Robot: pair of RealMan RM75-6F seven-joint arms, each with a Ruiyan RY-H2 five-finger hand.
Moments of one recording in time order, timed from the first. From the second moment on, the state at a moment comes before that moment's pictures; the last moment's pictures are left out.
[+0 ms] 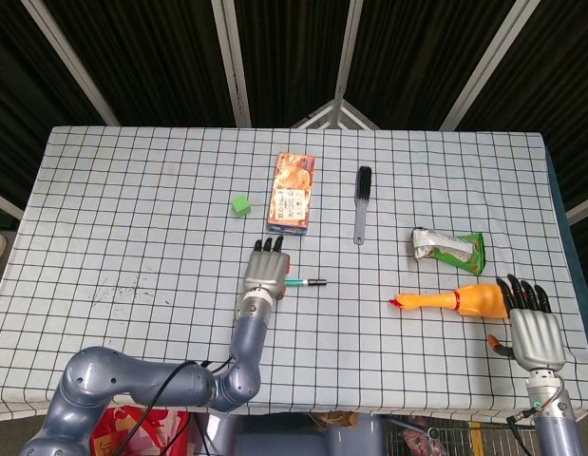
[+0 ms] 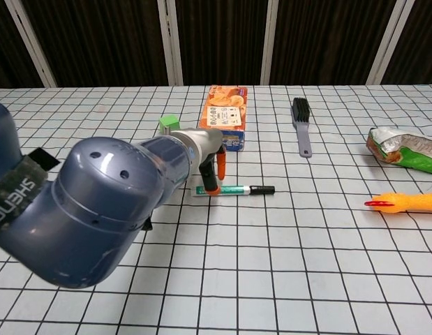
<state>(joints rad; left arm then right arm) -1.25 -2.01 -0.41 -1.30 0.19 1.19 0.98 0.15 -1.27 0.08 -1.52 -1.26 1.31 -0.25</state>
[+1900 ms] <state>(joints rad) -1.22 -2.15 -0.46 -1.15 0.28 1.17 1.11 0.14 -1.31 0.08 -1.42 -1.27 1.29 -0.18</state>
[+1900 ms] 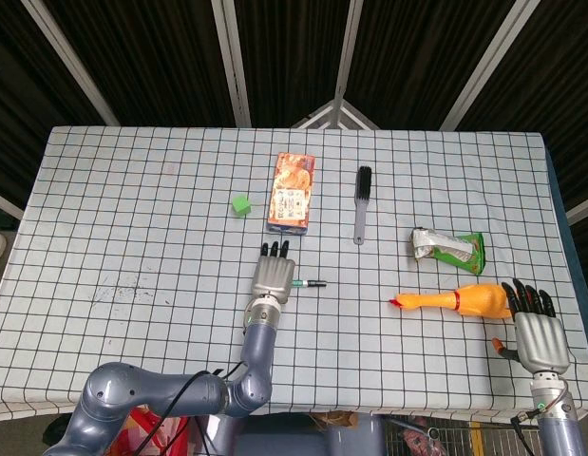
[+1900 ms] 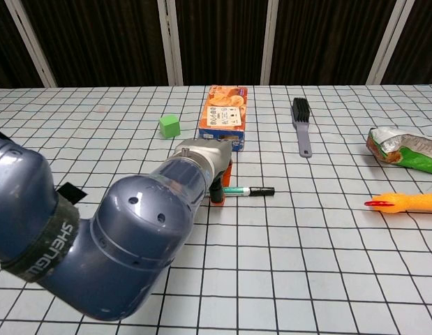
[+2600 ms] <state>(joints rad) -1.14 -2.08 -0.47 -1.27 0.35 1.21 1.04 0.14 -1.30 0.08 -1.43 -1.28 1.30 -0.18</state>
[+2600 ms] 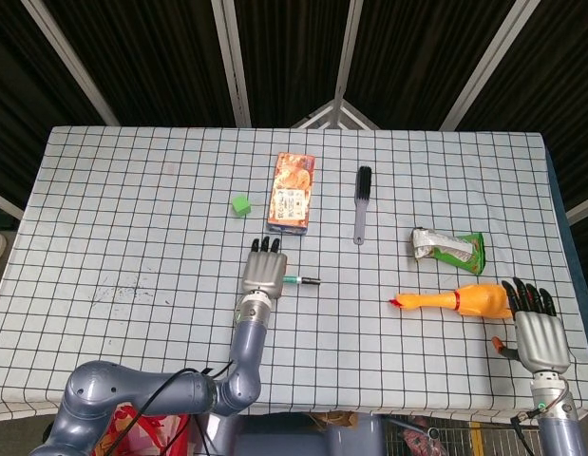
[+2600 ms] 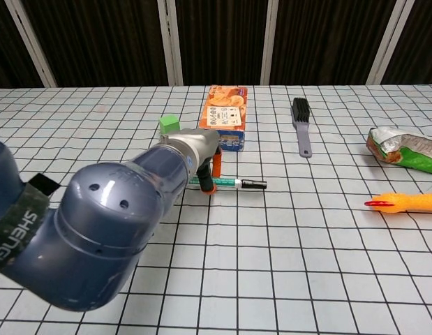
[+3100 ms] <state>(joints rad) -1.05 -1.90 -0.44 -1.54 0.42 1.30 1.01 0.19 -1.28 0.13 -1.56 -1.28 1.29 -0.27</state>
